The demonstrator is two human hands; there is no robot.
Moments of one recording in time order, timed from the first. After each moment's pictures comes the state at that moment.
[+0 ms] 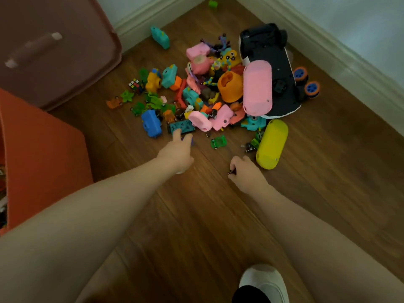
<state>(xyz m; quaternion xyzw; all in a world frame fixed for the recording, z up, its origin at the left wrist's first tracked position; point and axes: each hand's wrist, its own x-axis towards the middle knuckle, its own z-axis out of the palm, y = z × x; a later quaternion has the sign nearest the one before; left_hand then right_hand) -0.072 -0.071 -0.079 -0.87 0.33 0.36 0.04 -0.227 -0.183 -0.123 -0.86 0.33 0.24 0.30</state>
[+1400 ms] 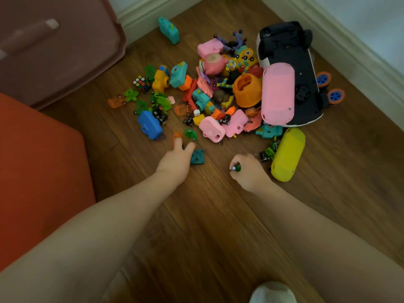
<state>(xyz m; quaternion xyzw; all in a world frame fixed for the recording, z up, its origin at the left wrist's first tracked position) -0.050 -0.050 -0.122 -0.88 0.34 0.32 0.04 -0.185 -0.185 -0.123 -0.82 0.37 0.22 0.38</state>
